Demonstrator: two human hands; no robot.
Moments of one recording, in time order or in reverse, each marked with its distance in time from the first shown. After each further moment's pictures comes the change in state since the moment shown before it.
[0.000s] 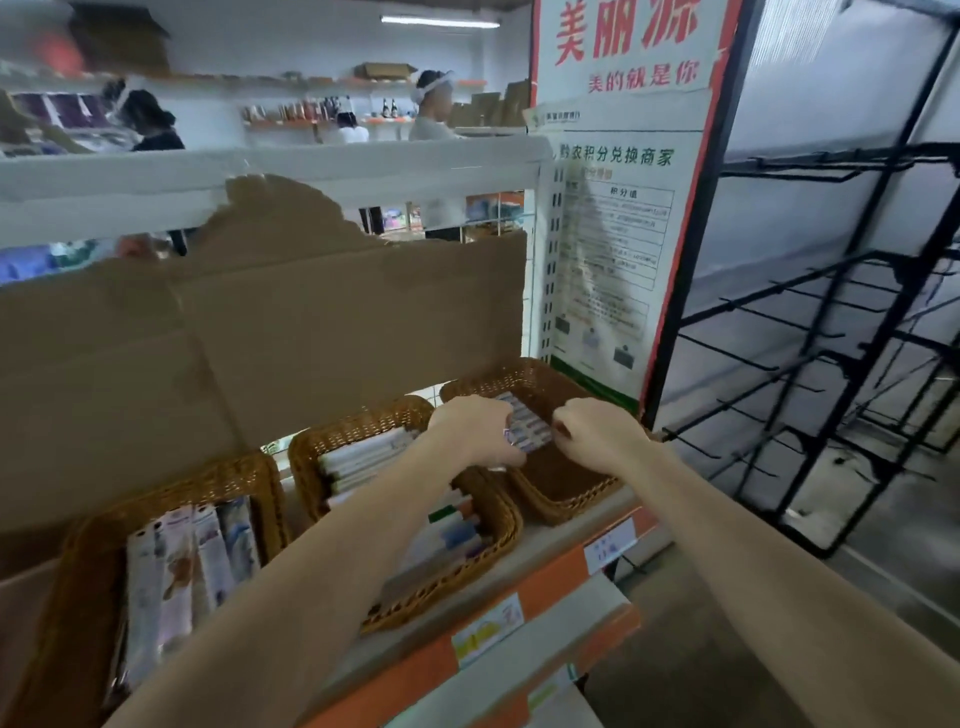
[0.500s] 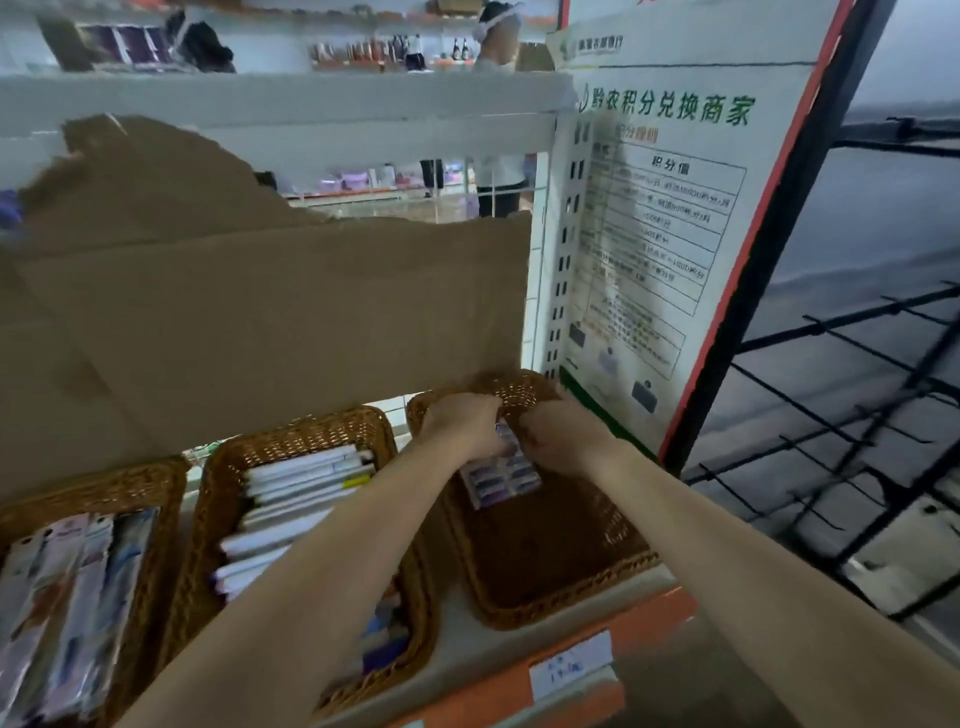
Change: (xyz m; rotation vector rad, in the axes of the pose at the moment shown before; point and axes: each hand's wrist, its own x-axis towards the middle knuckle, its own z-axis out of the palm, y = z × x) left_hand 0.131 -0.003 0.036 -0.118 0.015 -0.262; right_hand 0.116 0.060 0.042 0.046 -0.198 -0.208
